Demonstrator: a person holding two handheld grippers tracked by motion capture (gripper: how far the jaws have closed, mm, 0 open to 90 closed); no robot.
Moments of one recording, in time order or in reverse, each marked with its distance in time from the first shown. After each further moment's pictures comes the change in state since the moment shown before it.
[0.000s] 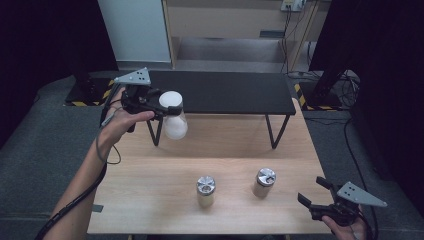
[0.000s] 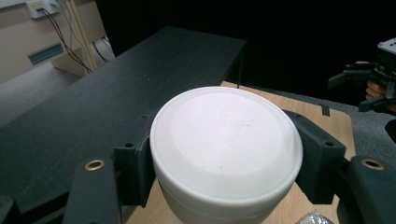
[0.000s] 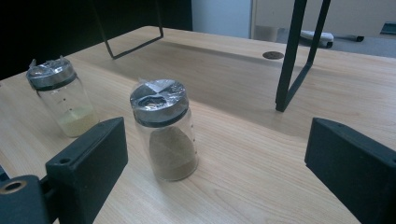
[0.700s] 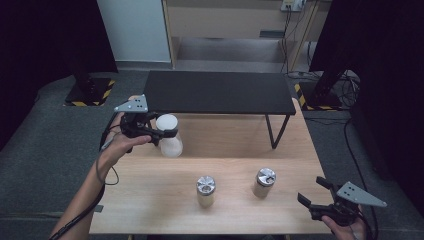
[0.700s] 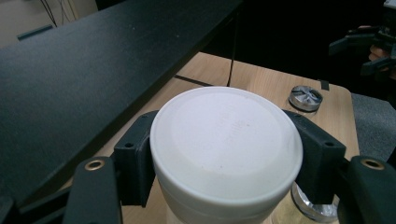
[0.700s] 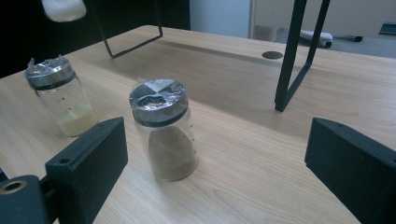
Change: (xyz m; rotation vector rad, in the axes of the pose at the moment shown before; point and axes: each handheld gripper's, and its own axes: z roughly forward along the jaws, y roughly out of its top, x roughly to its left) left arm -0.010 -0.061 0.004 0.027 -0.014 -0.020; right arm 0.001 0.001 0.000 0.004 -0.004 -0.004
